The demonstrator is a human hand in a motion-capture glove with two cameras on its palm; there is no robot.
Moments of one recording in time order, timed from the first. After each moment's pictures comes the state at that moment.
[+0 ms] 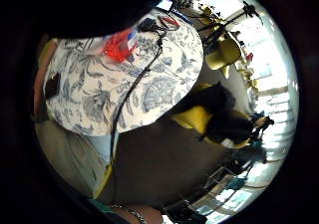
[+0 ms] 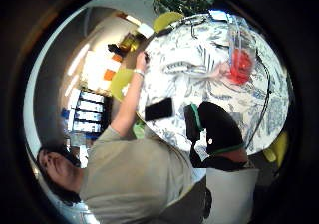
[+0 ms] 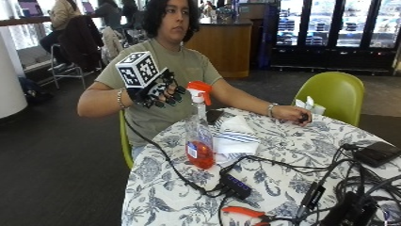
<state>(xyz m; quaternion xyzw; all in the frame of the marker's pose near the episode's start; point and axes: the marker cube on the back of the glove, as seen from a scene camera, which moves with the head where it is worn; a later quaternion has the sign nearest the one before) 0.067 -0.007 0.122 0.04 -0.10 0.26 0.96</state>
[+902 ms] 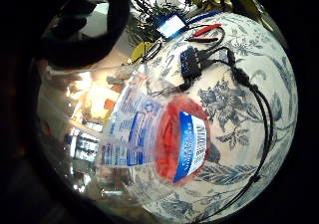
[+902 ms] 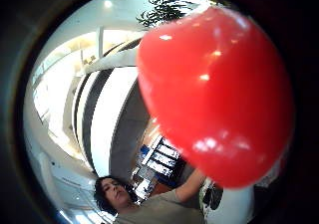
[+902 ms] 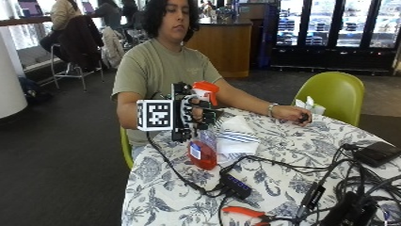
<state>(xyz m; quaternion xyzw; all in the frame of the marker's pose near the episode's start) 0.168 -0.132 0.160 0.38 -0.44 0.31 0.76</state>
